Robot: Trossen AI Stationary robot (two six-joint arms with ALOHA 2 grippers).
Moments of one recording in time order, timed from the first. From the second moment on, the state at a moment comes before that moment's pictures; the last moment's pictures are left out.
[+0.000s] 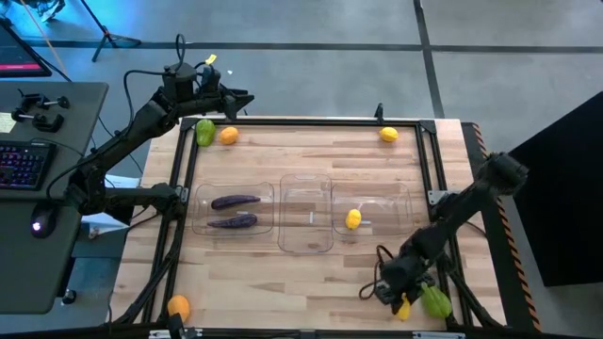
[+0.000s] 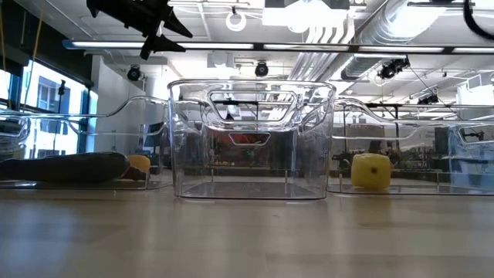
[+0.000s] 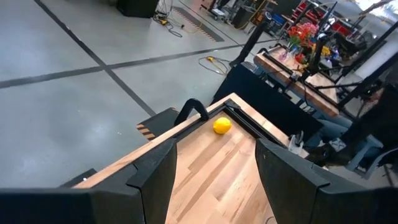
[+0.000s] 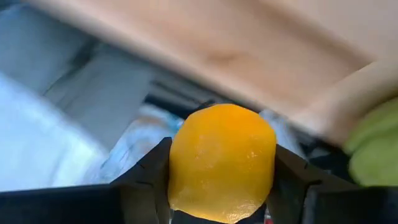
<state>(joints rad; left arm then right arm) 0.88 1.11 1.09 -0.28 0.37 -0.31 0.73 1.43 0.74 -0.21 -0.55 2.01</state>
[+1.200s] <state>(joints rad) 0.88 1.11 1.09 -0.30 0.35 -0.28 -0.01 1.01 0.74 -0.57 -0.12 1.20</state>
